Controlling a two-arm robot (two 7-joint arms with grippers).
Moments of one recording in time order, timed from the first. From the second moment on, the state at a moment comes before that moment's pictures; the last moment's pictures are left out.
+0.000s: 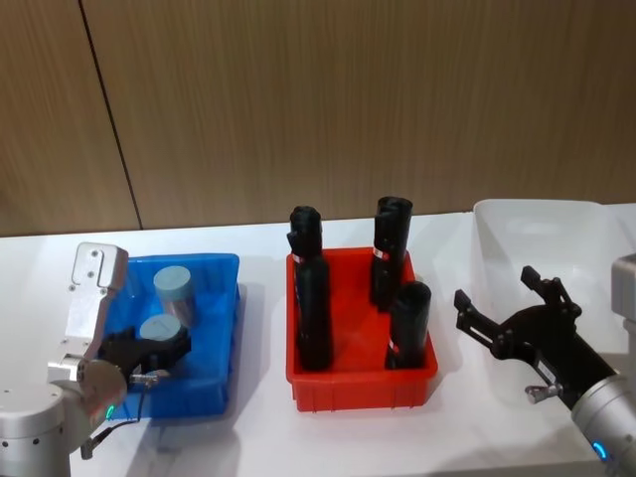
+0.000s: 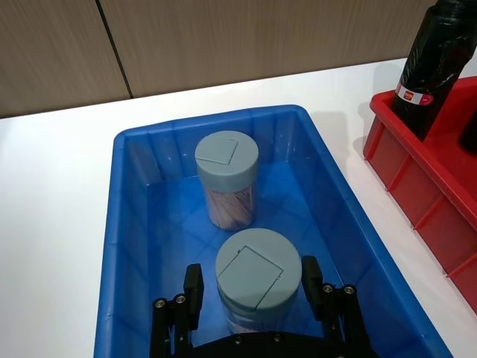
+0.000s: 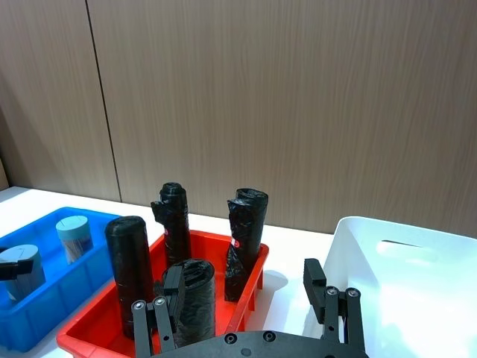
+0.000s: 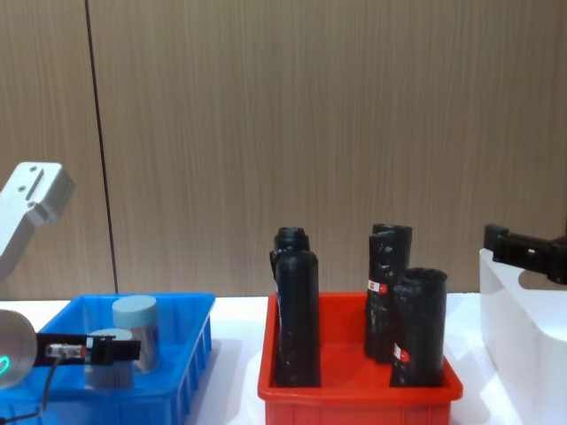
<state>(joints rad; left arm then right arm) -0.40 0.34 0.31 -1.25 -0.45 0.40 0.02 -0.01 0.34 -0.23 -1.77 0.29 0.03 0.07</state>
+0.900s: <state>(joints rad) -0.37 0.36 0.30 -1.33 -0.41 0.34 -0.05 -0.01 0.34 -0.23 -1.77 0.29 0.03 0.07</state>
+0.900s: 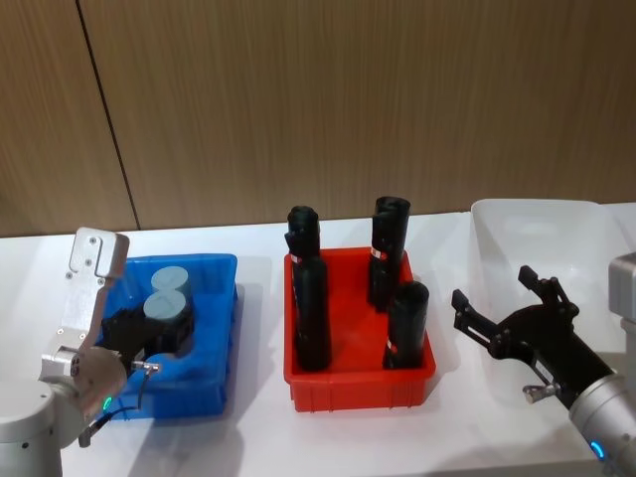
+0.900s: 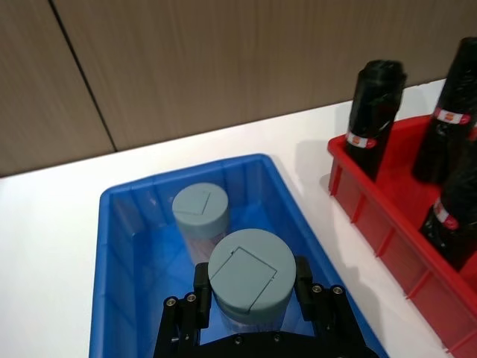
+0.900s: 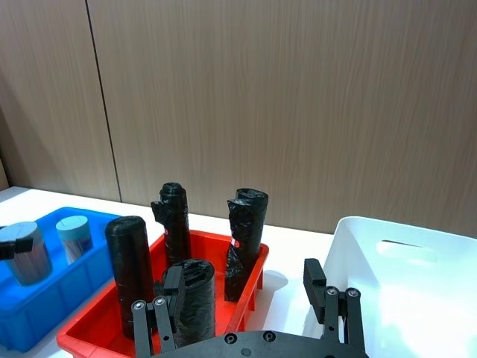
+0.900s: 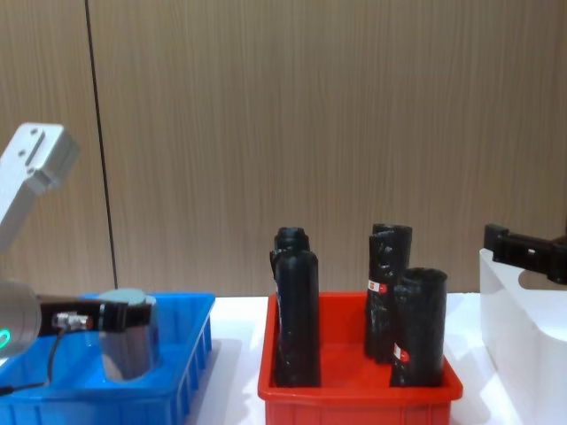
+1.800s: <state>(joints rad) -0.37 0.42 0.28 -1.46 -0.38 0.26 -0.41 -0.01 0.34 -0.23 -1.77 0.29 0.03 0.07</state>
